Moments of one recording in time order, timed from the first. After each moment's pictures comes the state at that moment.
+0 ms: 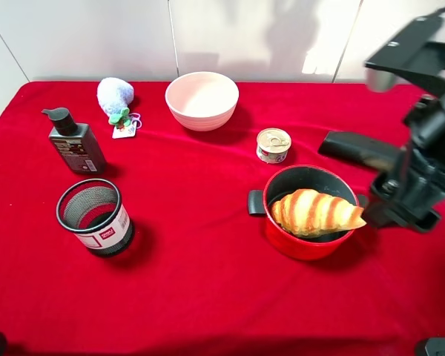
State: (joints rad) left arm 0.00 -0.01 -0.50 -0.18 1.07 0.23; right arm 0.74 1.12 -0.84 -0.08 1.22 -0.03
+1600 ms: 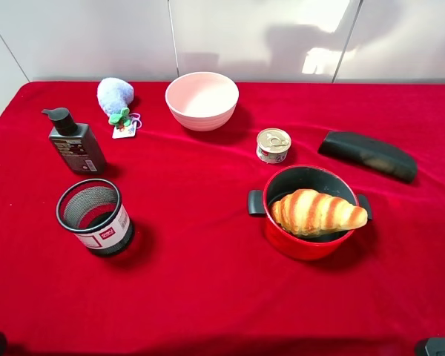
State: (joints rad) left arm 0.00 -0.01 -0.50 -0.18 1.07 0.23; right arm 0.74 0.10 -0.54 -0.14 1.16 0.12
